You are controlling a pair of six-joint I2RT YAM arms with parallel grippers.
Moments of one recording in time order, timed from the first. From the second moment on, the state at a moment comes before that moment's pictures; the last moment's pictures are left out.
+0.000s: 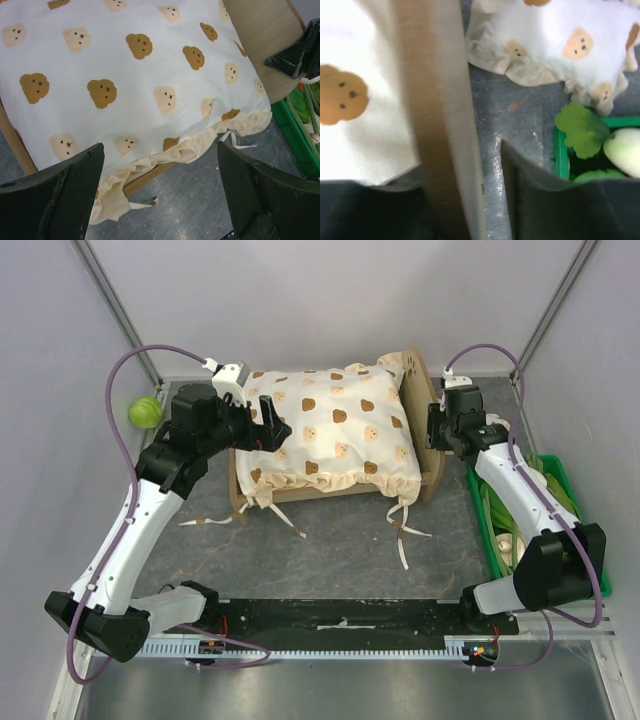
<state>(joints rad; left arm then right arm) -0.39 1.16 1.37 -0.60 0.17 -0.26 0.21 1.43 1.22 -0.54 0.19 0.16</state>
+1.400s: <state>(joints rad) -1.15 1.35 1.08 -0.49 -0.31 -0.64 0.66 1.03 0.86 -0.32 0.36 0.56</state>
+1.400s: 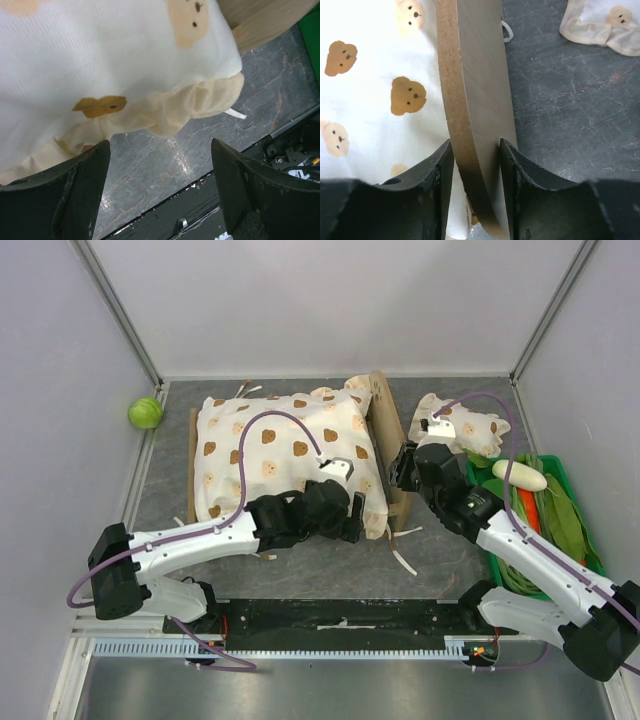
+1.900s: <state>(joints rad) -1.15 1.32 0.92 -0.40 -0.40 -0.77 0.68 1.07 0.88 -0.31 0.43 0.39</state>
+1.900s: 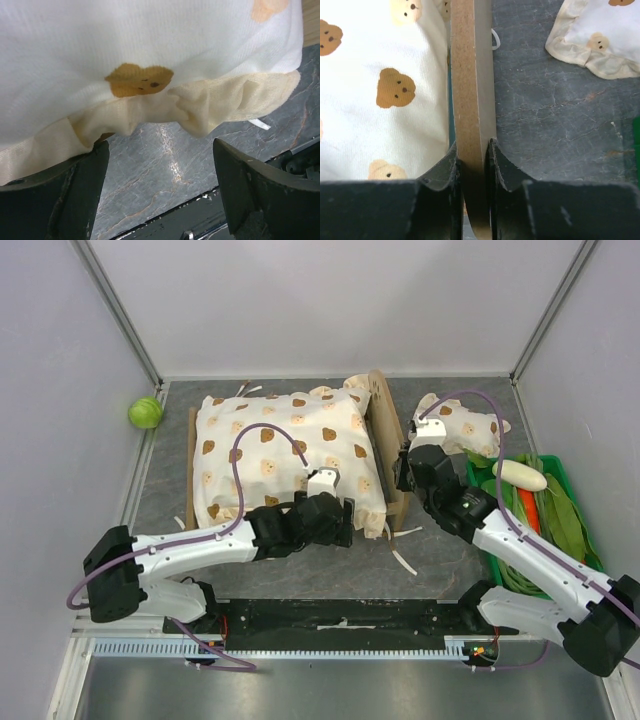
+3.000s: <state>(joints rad) -1.09 1.34 1.00 -0.26 -0.27 -0.64 0.72 1.07 0.86 -0.28 0.54 0.52</state>
